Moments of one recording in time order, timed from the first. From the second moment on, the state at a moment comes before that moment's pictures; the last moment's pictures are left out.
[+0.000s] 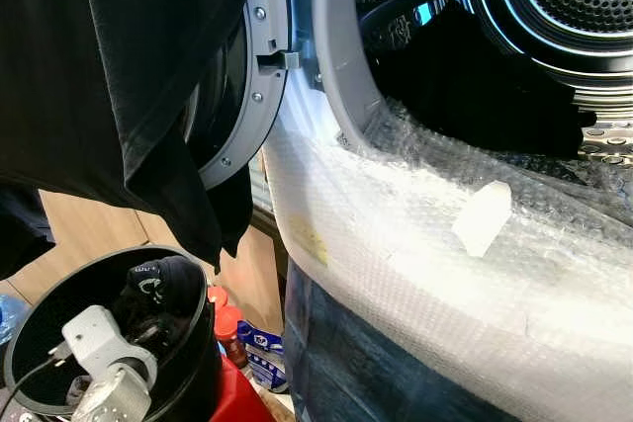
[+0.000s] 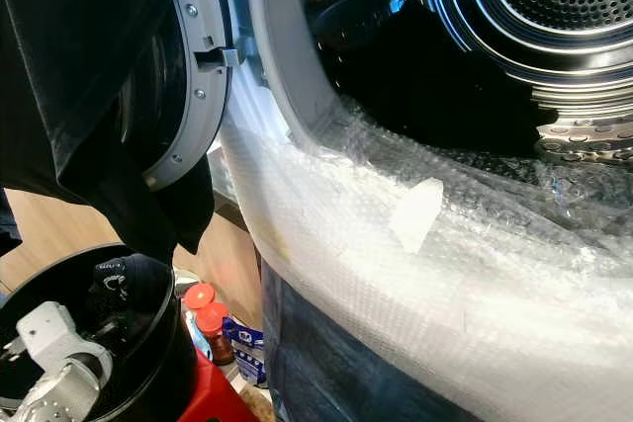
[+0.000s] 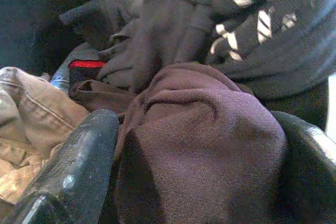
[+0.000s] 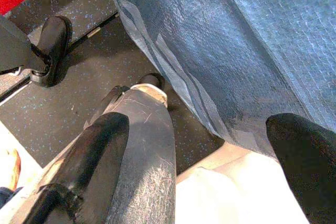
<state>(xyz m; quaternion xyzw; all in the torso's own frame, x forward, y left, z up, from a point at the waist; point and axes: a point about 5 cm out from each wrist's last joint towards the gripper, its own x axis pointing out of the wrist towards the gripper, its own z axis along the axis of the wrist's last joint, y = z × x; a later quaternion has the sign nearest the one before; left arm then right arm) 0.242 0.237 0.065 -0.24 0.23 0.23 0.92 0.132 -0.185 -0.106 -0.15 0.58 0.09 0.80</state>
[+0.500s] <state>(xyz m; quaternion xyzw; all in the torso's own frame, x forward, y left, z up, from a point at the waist) 0.243 0.235 0.065 -0.20 0.24 0.19 0.93 0.132 -0.185 -0.106 -0.15 0.58 0.09 0.80</state>
